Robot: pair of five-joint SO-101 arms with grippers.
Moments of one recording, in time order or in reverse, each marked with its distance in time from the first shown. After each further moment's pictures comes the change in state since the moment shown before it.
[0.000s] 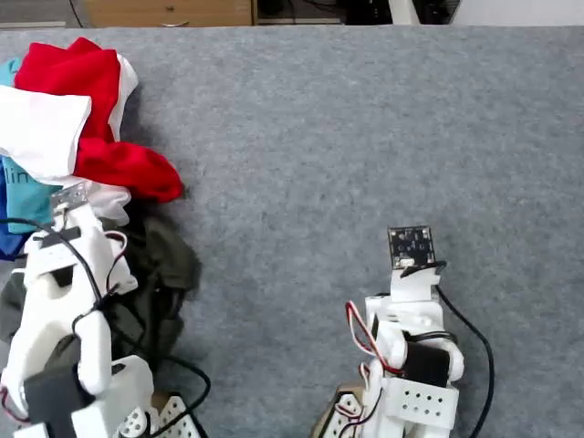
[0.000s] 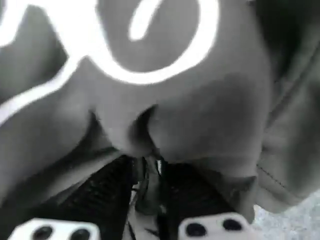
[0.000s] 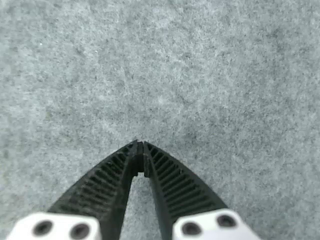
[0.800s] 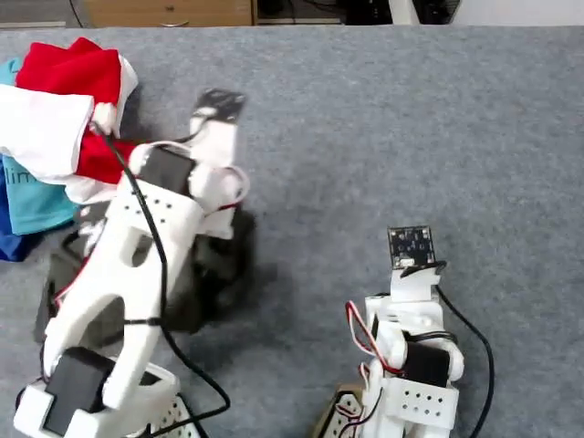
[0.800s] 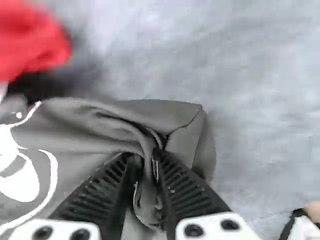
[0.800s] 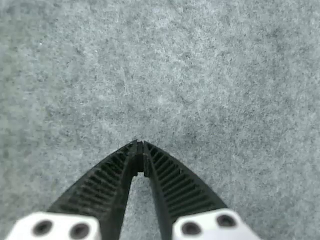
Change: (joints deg) left arm 41.9 2.2 -47.8 29.2 0.0; right arm 0.0 0.0 0.0 0.0 0.0
